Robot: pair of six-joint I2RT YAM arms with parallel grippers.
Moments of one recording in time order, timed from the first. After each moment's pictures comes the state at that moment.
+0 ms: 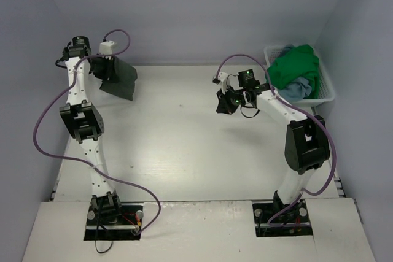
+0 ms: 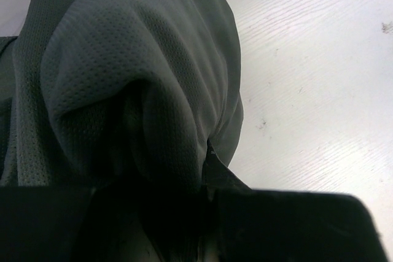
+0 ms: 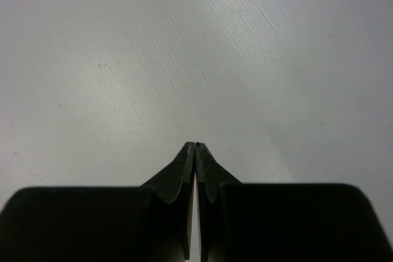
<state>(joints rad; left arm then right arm) 0.23 2.41 2.57 -1.24 0.57 0.53 0.32 1.78 1.32 -0.45 -0.62 -0.42</state>
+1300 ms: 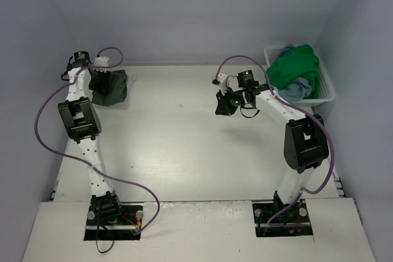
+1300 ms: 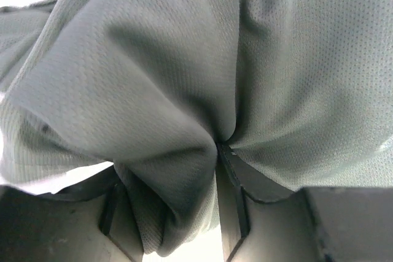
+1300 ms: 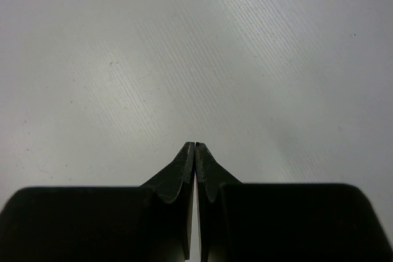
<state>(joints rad) 0.29 2.46 2.31 -0.93 0.26 0.49 0.32 1.80 1.32 -0.46 -0.66 -0.42</state>
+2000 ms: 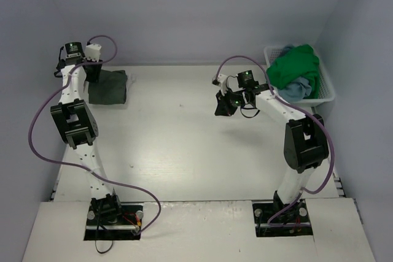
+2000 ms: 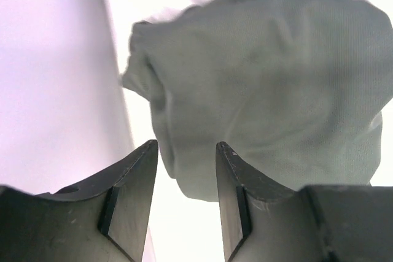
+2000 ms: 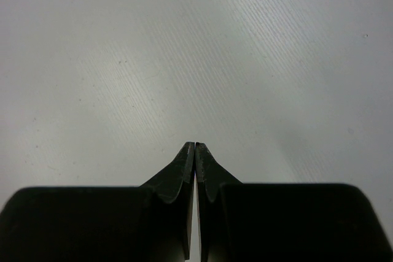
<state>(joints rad) 0.29 2.26 2.16 -0.75 0.15 0.46 0.32 1.80 1.32 -0.47 -0.69 -0.42</state>
